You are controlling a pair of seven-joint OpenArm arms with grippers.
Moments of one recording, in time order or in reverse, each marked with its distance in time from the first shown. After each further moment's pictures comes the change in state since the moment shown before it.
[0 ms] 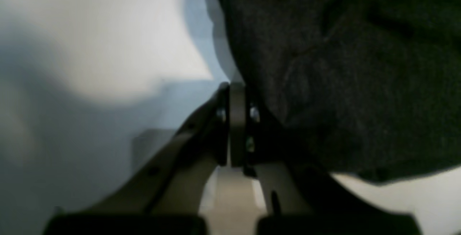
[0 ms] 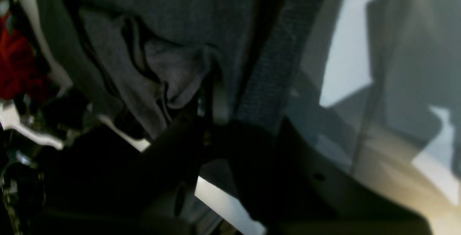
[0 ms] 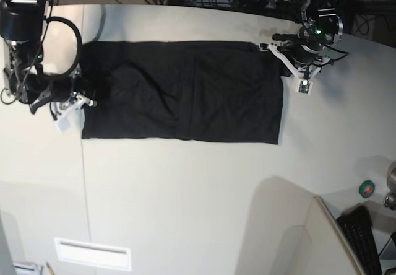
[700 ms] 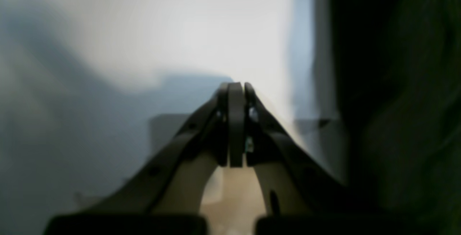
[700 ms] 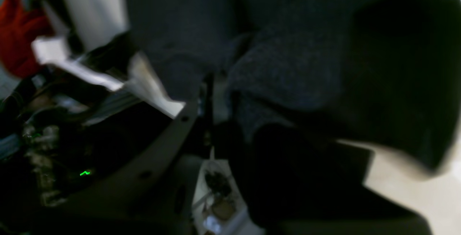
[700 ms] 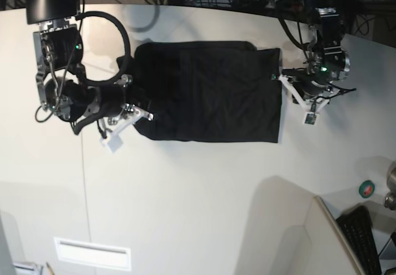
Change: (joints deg) left arm -12.8 -1.6 0.3 -9.7 9.0 1.3 -0.7; right arm -4.5 -9.4 -12.1 31.7 0.2 -26.8 -8.0
